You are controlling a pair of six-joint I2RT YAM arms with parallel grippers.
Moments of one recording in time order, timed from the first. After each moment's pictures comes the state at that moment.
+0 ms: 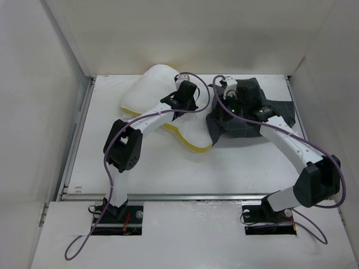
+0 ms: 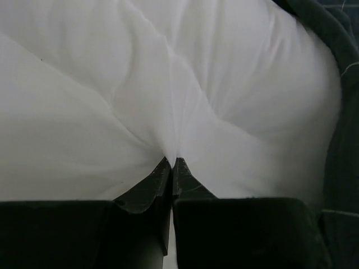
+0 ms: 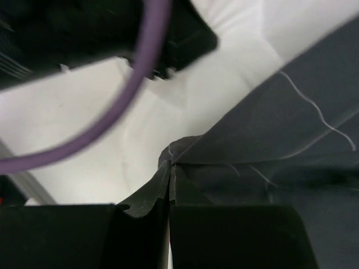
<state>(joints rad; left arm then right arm) -0.63 2.01 1.65 -0.32 -0.24 -0.68 0.40 1.43 1.23 -0.38 -0.36 0.15</state>
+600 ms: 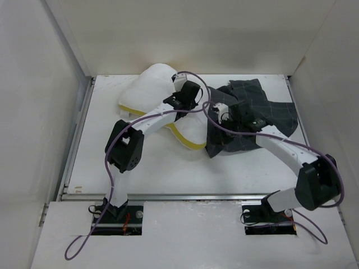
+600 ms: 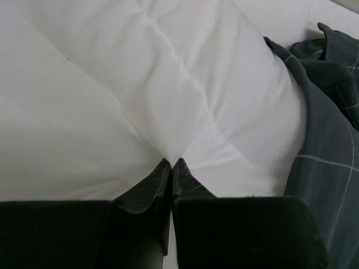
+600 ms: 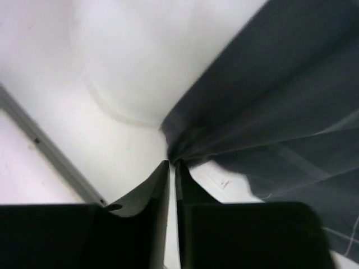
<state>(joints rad) -0.66 2.02 1.66 -0.30 -0.45 -0.76 0.45 1.44 1.05 -0.51 -0.43 0.01</state>
